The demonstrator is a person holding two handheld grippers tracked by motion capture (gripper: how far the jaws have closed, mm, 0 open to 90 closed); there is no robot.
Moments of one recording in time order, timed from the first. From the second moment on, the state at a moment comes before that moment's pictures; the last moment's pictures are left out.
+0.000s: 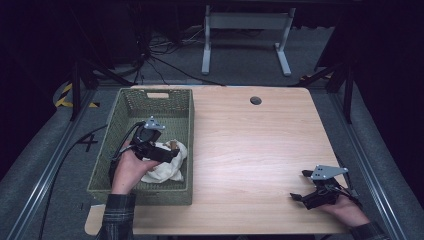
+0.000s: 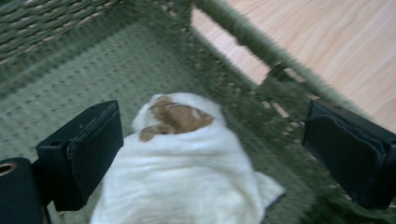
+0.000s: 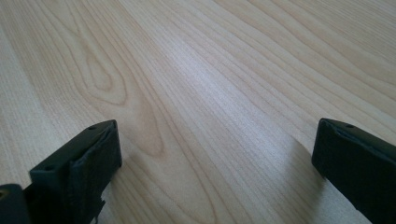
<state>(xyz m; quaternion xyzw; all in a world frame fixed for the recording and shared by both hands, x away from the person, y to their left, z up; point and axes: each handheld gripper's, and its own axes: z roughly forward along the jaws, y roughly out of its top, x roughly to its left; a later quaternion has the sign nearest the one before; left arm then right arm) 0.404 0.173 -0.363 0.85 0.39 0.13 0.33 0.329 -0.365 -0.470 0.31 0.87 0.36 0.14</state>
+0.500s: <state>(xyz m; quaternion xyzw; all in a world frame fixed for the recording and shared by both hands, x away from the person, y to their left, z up) 0.406 0.183 -0.388 0.85 0.40 0.13 0.31 0.329 -0.365 -0.470 0.31 0.87 0.36 0.14</state>
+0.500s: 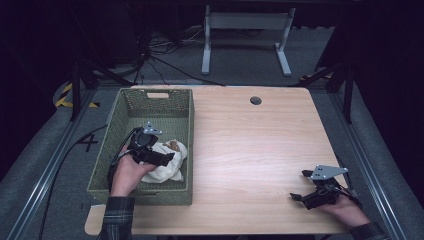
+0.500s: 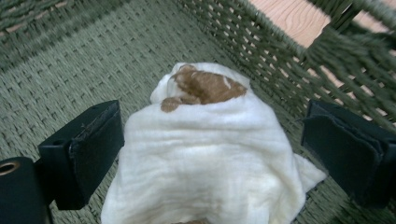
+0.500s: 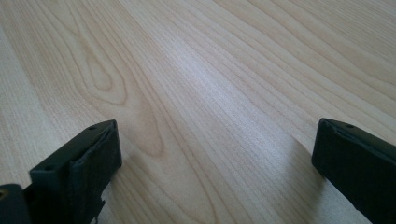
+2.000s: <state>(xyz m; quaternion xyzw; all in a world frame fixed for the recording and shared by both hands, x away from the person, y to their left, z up) 0.419 0.165 -0.435 0.89 0.43 0.07 0.17 0.328 -0.365 -0.470 0.31 0.87 0.36 0.14</state>
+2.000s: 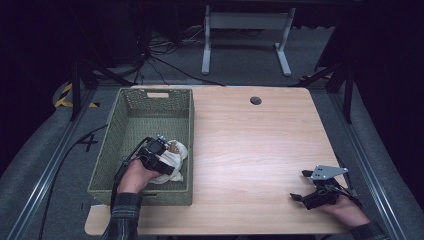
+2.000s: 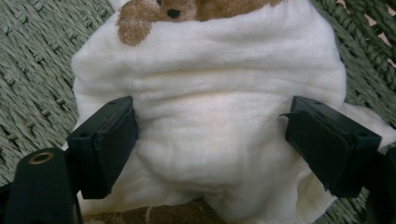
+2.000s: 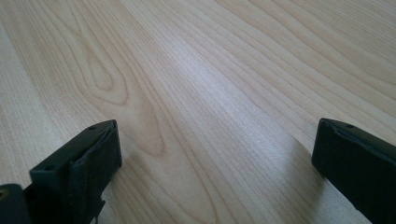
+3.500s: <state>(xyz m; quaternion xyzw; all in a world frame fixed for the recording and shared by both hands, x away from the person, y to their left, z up) 0.400 0.197 -0.374 0.81 0.45 0.12 0.36 0.328 -0.365 -0.470 0.31 0.87 0.36 0.14</state>
